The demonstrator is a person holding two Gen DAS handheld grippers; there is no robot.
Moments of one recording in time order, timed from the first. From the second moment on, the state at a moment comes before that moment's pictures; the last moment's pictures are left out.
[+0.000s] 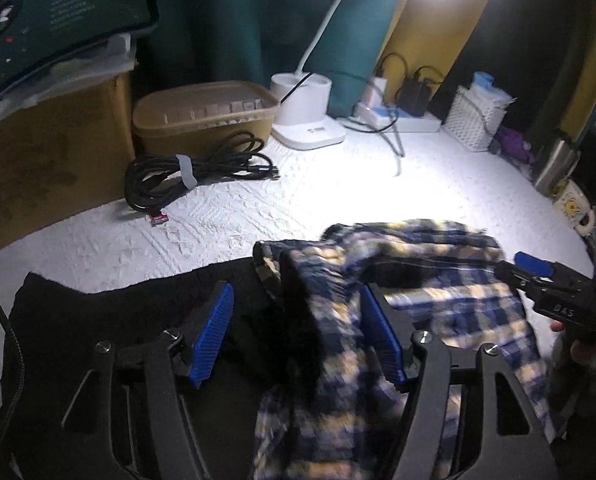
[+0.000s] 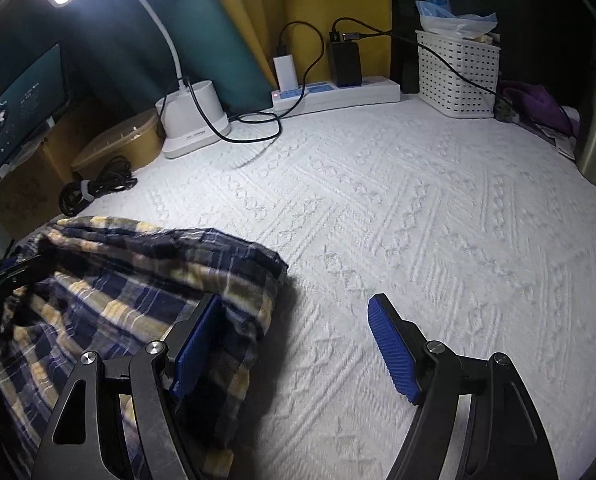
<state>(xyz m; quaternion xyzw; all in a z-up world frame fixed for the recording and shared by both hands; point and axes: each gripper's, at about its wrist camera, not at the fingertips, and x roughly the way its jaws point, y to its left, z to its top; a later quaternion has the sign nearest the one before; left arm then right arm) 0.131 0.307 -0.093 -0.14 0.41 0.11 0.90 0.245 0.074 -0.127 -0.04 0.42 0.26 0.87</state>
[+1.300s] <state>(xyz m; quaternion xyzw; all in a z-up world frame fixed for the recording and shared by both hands) 0.075 0.274 -0.124 -0.12 0.43 0.10 0.89 0.157 0.067 -0.137 -0.11 0.42 0.29 0.85</state>
